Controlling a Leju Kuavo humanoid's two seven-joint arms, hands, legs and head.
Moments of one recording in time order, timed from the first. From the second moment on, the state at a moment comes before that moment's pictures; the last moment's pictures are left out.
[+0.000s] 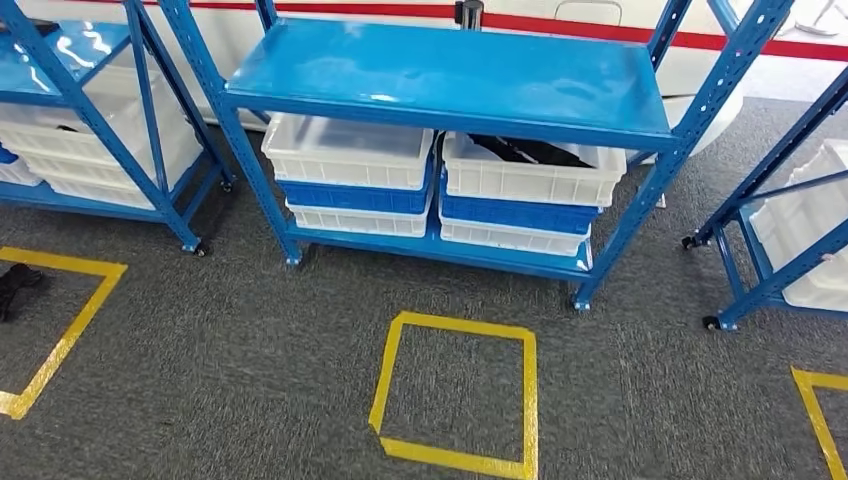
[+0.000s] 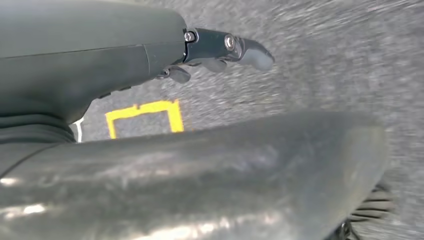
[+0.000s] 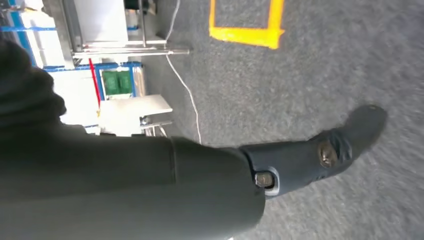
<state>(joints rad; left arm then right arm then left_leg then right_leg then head) -0.02 -0.10 0.44 -0.18 -0.72 -0.02 0.01 -0.02 0.12 -0.87 -0.19 1.37 0.03 0.02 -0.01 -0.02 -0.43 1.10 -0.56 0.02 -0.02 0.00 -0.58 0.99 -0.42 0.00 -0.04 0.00</state>
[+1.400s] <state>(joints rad) -0.02 -0.11 0.45 -0.18 -0.72 -0.03 0.02 -0.02 0.11 -0.87 -0.18 1.37 0.03 0.02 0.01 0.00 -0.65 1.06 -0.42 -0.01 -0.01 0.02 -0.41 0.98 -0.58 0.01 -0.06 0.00</state>
